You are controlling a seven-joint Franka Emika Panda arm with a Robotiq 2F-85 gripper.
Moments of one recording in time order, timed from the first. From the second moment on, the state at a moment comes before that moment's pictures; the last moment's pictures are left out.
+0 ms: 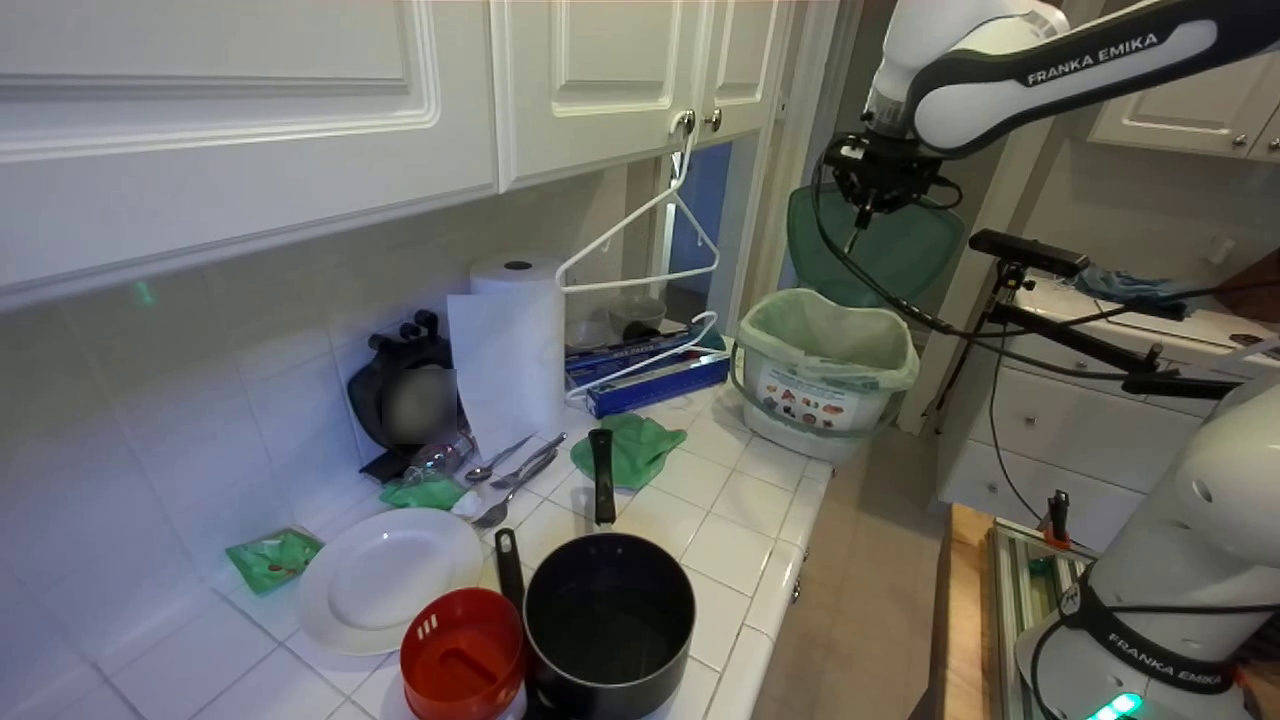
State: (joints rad) arm -0.46 -0.38 -0.10 -2.29 -0.55 2.22 1.38
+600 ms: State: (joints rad) arm -0.44 -0.35 -0.10 -2.27 -0.55 2.21 1.38
